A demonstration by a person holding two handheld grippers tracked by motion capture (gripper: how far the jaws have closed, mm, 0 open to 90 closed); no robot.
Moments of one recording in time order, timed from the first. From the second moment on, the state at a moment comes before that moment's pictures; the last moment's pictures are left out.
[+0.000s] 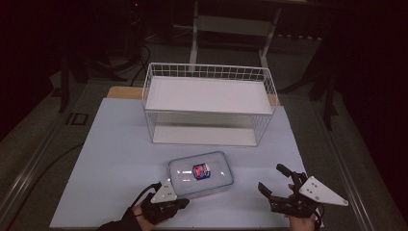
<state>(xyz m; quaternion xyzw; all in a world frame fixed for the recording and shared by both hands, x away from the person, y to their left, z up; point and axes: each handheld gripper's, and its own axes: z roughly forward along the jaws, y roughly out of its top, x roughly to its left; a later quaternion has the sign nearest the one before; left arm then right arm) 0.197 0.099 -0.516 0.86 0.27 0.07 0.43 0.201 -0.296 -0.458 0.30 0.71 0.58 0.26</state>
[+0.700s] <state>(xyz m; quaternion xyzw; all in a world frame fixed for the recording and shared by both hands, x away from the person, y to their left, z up) 0.221 0.118 -0.512 0.85 0.30 0.10 0.43 0.202 -0.295 -0.459 0.30 0.72 0.58 0.25</state>
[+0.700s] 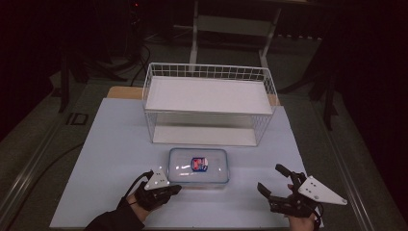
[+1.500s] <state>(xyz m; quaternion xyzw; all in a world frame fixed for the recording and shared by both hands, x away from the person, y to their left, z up) 0.271 0.156 -0.514 0.82 0.35 0.16 0.42 0.204 -0.293 -0.461 0.30 0.72 0.57 0.24</state>
